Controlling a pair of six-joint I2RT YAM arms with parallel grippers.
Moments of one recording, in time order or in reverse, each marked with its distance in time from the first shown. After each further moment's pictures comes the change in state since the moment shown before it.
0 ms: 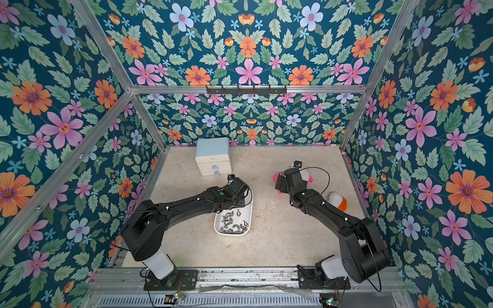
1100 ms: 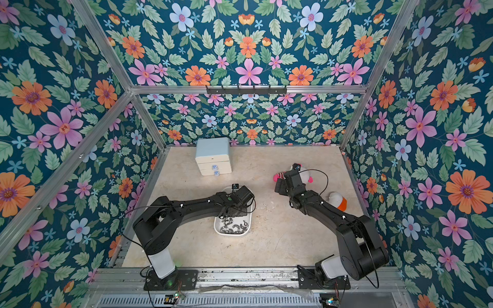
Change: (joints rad) left arm -0.037 0.095 -0.030 -0.014 0.019 -0.052; right arm -0.001 0.021 -0.024 0.009 -0.057 0.015
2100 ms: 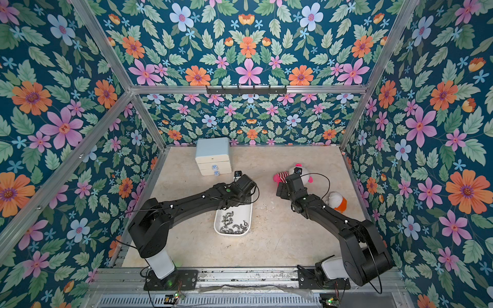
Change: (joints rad) left arm 0.000 -0.050 0.201 -0.057 -0.047 0.061; right arm 0.000 -0.053 -0.071 -0.002 -0.003 0.008
